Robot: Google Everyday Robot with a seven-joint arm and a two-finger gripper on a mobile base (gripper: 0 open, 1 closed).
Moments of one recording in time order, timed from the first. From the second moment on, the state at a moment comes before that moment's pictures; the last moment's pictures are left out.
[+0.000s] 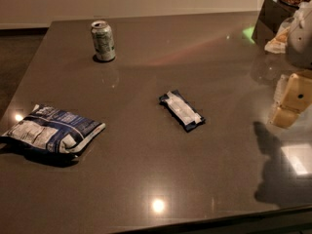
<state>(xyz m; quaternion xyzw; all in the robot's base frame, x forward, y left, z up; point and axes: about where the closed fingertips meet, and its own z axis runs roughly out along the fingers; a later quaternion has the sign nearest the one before) 0.438 -0.217 0.976 -0.60 0.78 -0.03 0.16</state>
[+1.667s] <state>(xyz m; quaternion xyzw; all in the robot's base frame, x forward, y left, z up) 0.488 -0.132 0.902 -0.58 0.80 -0.03 0.15</state>
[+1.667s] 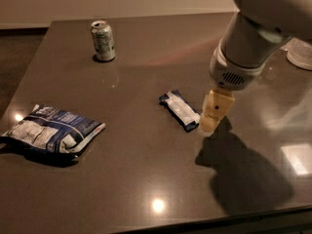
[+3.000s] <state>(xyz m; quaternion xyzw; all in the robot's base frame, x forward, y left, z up) 0.523 -0.073 0.831 -0.56 0.82 0.06 0.11</state>
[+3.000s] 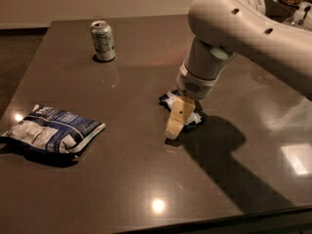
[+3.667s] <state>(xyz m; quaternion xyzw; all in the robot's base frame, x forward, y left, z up) 0.539 -0.074 0.830 -0.55 0.82 0.08 0.10</state>
